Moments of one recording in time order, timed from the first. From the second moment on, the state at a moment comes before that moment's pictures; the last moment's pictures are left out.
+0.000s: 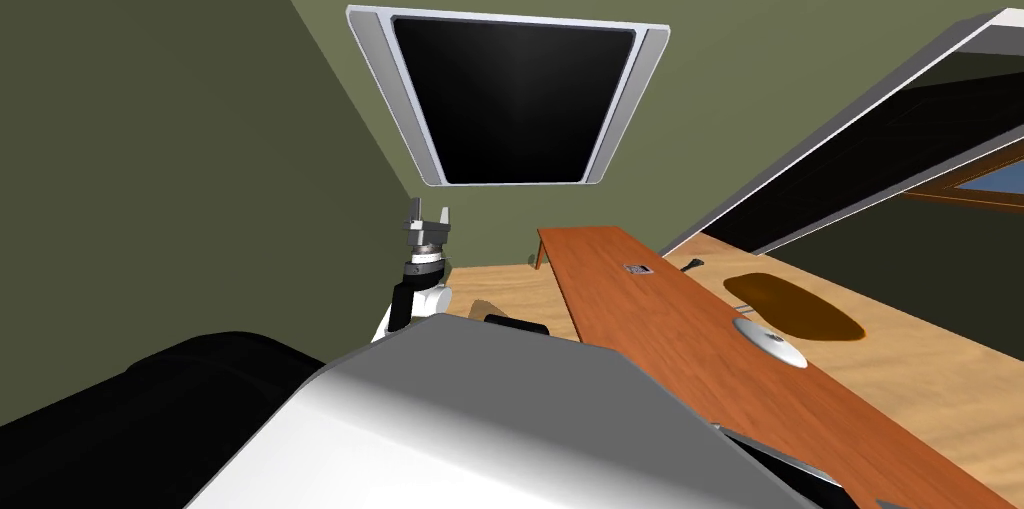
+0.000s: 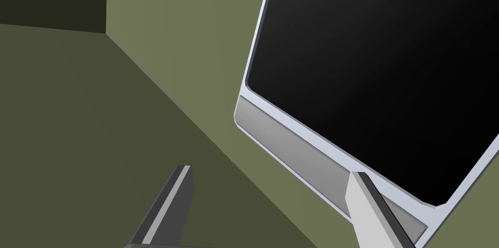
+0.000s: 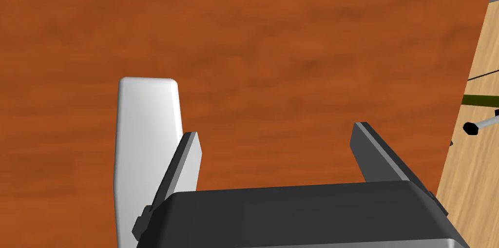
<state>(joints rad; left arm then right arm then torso) 0.48 0.04 0.01 -2.37 0.12 -0.46 0.15 -0.06 -0.46 -1.74 -0.96 0.20 1.03 -1.11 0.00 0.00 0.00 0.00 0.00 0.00</state>
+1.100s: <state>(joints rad) 0.48 0.04 0.01 -2.37 0.12 -0.46 0.15 -0.08 -0.51 -1.89 -0.74 0.23 1.20 -1.23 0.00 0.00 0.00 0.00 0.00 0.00</state>
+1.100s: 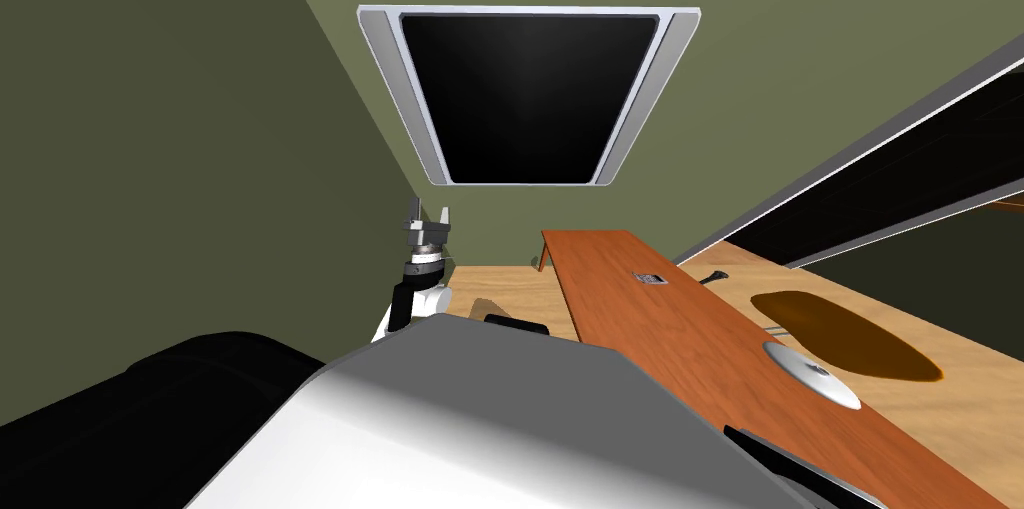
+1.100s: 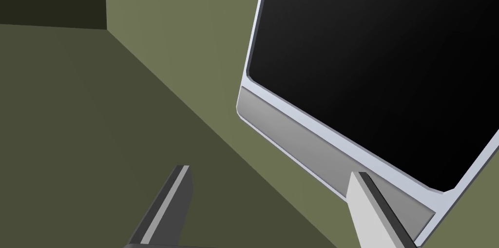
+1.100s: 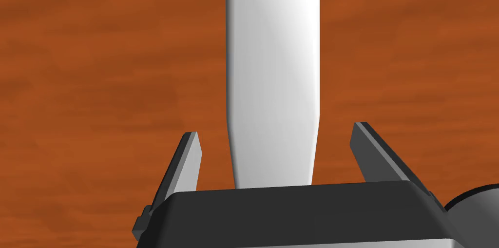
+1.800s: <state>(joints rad) 0.48 0.04 0.01 -2.37 0.12 -0.46 0.15 -0.07 -0.48 -1.88 -0.70 0.22 1.14 -1.23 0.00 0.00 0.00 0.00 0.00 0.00</state>
